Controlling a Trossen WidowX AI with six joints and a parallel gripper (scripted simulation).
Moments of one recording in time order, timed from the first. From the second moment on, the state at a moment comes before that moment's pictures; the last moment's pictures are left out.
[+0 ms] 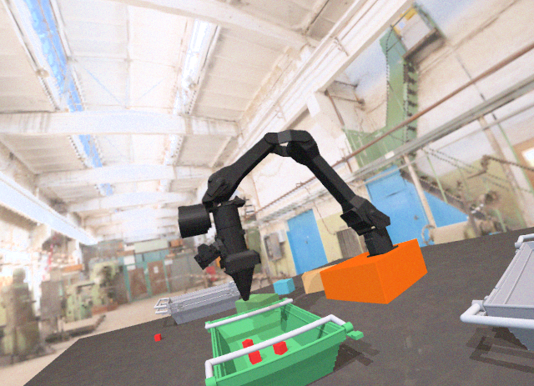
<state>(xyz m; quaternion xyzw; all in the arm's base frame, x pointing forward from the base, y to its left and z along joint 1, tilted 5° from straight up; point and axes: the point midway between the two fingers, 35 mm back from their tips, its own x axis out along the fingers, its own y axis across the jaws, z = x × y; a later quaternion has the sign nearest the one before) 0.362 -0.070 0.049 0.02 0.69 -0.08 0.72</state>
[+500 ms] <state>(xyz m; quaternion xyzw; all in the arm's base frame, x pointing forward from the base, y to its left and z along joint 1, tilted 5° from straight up) 0.362 -0.070 0.049 0.02 0.69 -0.08 0.72</state>
